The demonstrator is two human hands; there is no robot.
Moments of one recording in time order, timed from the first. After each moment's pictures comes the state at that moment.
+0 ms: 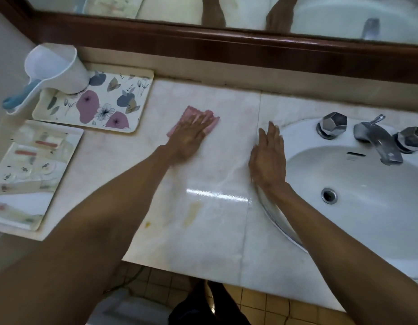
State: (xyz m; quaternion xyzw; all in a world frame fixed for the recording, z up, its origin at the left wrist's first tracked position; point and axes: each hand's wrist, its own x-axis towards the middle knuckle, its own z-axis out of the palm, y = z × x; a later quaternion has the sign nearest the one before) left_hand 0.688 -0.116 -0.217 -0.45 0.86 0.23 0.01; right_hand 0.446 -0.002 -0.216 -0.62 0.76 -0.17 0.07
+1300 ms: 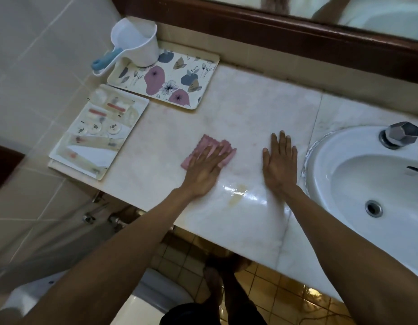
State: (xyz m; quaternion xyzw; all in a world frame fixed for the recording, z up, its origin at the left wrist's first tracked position) left_hand 0.782 0.057 -0.207 -0.60 0.73 0.30 -0.09; right_hand 0.539 0.020 -0.246 -0.67 0.72 -0.10 0.14
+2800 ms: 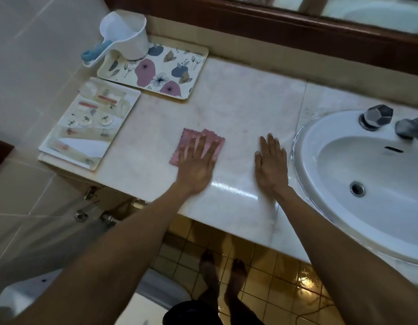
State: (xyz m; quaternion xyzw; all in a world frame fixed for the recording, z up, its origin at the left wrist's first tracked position) left_hand 0.779 0.088 -0.226 -0.64 0.76 0.13 -0.02; right_hand 0.538 0.074 -0.241 -0.67 0.71 -0.13 0.18
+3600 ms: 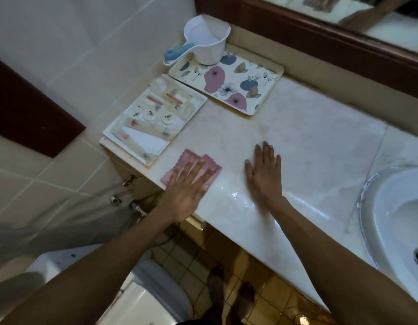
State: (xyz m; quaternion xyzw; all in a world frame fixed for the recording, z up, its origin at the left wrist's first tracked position) left_hand 0.946 0.147 -0.233 -0.66 0.74 0.12 -0.04; right_hand 0.709 0.030 -0.242 -0.77 0.61 -0.10 0.14
